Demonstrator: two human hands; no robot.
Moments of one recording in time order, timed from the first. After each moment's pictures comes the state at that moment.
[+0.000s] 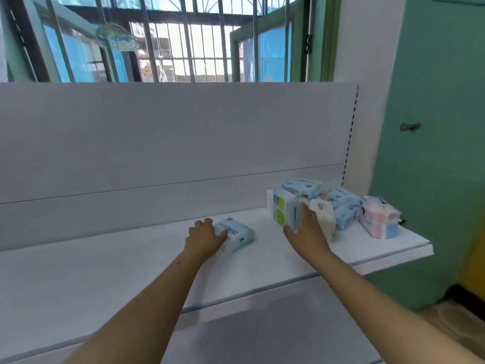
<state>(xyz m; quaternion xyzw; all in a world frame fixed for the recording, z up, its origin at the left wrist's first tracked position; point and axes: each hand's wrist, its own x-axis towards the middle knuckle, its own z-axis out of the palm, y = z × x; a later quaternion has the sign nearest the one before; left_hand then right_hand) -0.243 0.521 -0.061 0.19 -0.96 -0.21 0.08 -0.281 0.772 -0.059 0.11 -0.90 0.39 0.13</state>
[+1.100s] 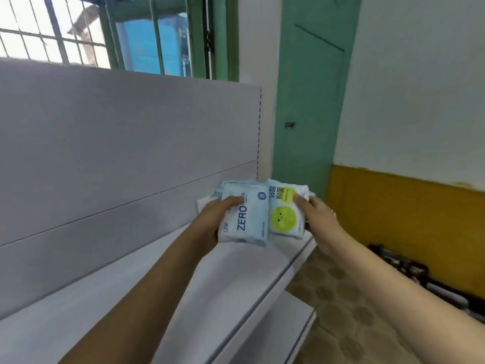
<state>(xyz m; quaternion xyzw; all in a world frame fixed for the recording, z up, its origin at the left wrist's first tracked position) -0.299 0.591 0.016 -0.13 -0.62 -0.75 -0.19 -0.255 0.823 -0.014 -0.09 -0.68 0.70 0.19</state>
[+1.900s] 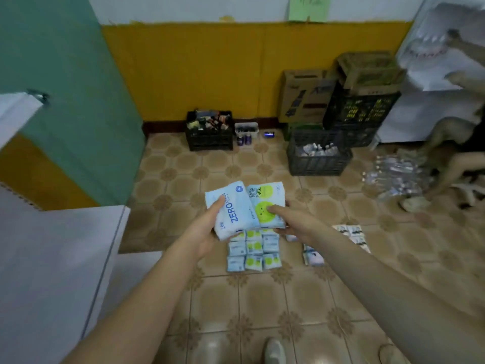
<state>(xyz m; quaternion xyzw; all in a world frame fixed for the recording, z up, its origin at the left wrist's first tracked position) 0.021 0.978 -0.256 -0.05 -0.57 -0.55 -0.61 0.204 1.098 -0.276 -0.52 -0.48 0.69 0.12</state>
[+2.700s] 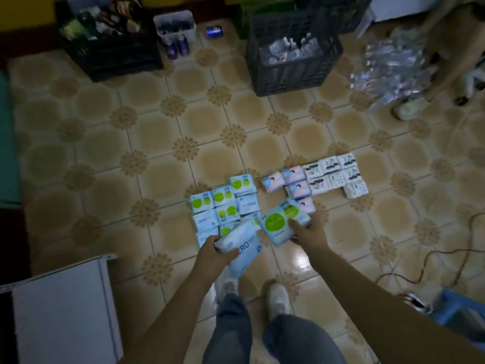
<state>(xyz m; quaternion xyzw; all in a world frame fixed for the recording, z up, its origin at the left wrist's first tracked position) 0.021 1.168 -0.667 -0.24 -0.74 -0.19 -0.59 0.251 1.254 -0.658 -0.73 -0.26 0.58 0.25</state>
